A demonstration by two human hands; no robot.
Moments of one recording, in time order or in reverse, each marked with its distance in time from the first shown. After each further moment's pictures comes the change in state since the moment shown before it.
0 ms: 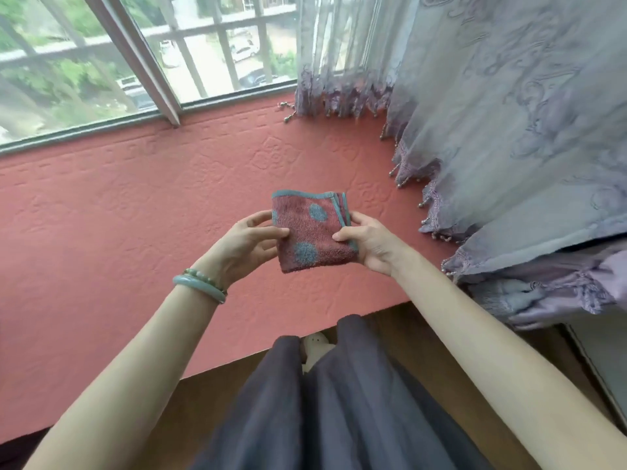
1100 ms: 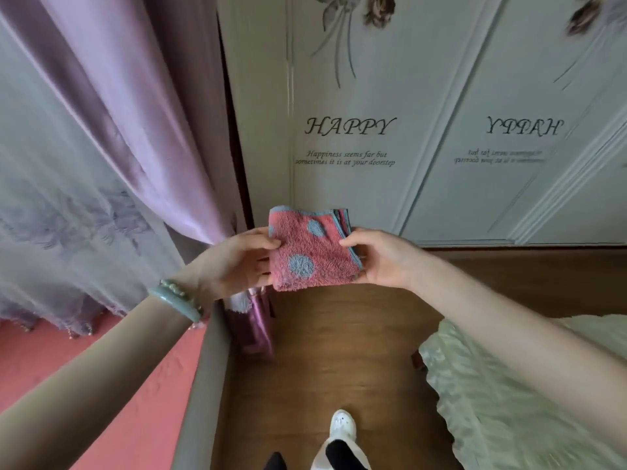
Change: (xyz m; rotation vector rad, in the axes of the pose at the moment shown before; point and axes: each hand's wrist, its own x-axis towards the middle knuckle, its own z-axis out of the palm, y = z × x) left_hand -0.154 -0.178 0.408 0.885 -1.253 -0.414; right_hand -0.506 0.143 -0.122 0.646 0.862 -0.525
